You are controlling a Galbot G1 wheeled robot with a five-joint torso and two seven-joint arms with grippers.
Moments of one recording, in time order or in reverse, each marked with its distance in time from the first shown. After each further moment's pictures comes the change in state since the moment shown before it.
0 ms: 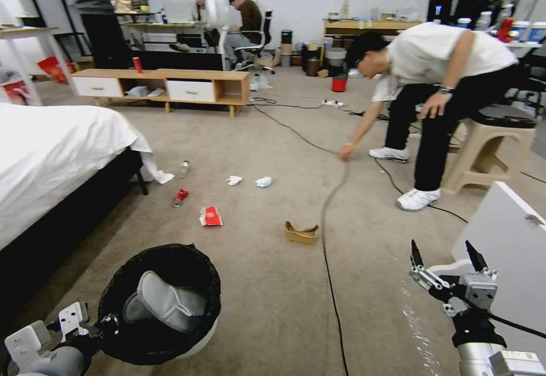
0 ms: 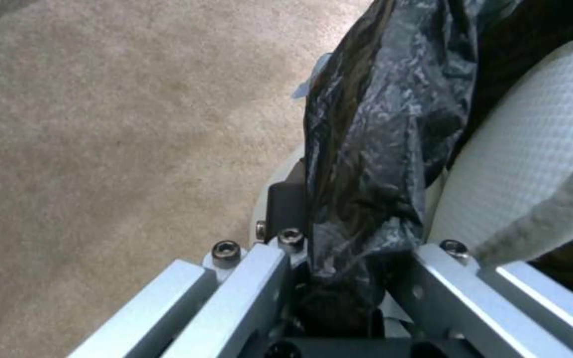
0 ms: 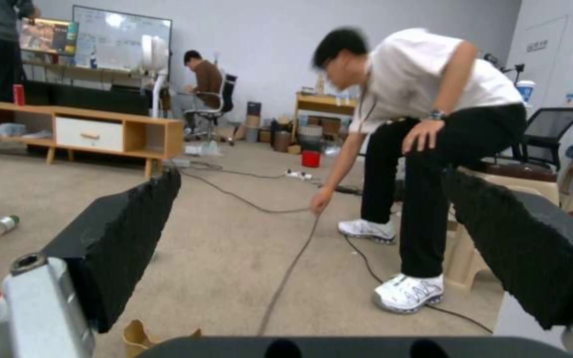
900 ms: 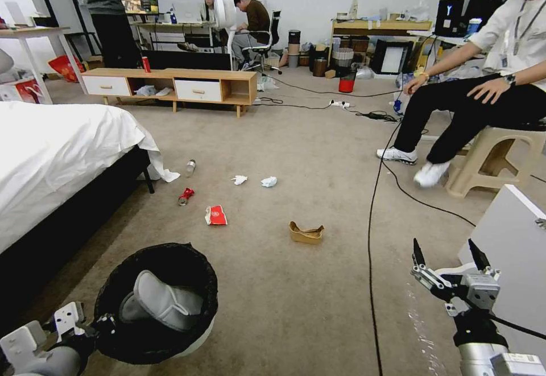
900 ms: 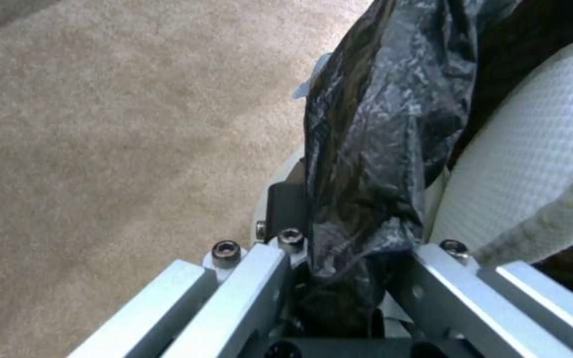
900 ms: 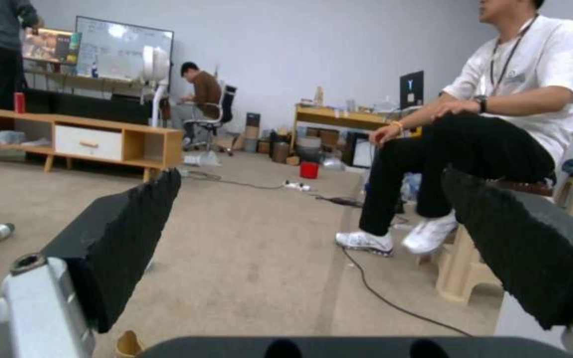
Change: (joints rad) left arm 0.007 -0.007 -0.024 -0.007 -0.008 0.000 0.000; right arm -0.002 0.003 0.005 -0.013 -0.012 0.047 -0.009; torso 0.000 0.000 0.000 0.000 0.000
